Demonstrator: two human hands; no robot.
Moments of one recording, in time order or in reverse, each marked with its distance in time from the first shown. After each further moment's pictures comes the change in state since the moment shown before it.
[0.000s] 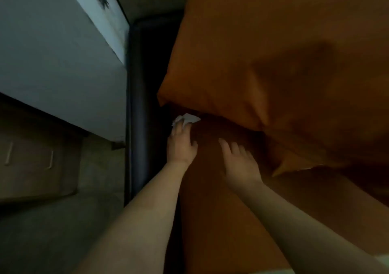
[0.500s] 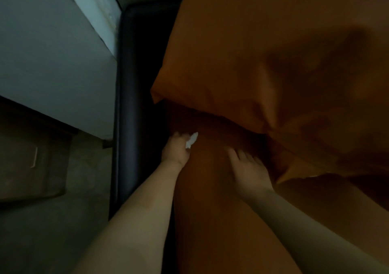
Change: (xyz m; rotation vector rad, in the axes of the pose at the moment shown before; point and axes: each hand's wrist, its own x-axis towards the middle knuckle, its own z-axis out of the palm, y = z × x) left_hand 0.021 -0.025 0.029 -0.038 -0.196 -0.064; right_hand 0.014 0.030 0.025 -0.020 -0.007 0.003
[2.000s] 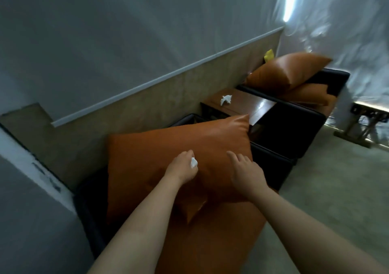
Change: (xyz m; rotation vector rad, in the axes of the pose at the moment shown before) left_hand -0.271 0.370 -0.210 0.305 -0.017 0.838; right_hand -0.357 0.057 -0.261 0.085 0.712 0.576
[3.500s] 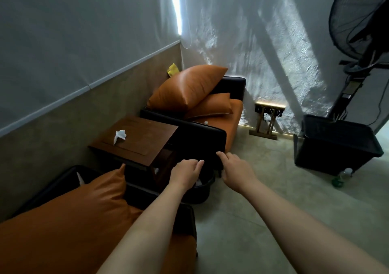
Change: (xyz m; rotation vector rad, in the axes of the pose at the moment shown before) left_hand 0.275 0.419 0.169 -0.029 -0.058 0.329; right_hand 0.102 0.455 -0.086 -0.035 0.002 0.271
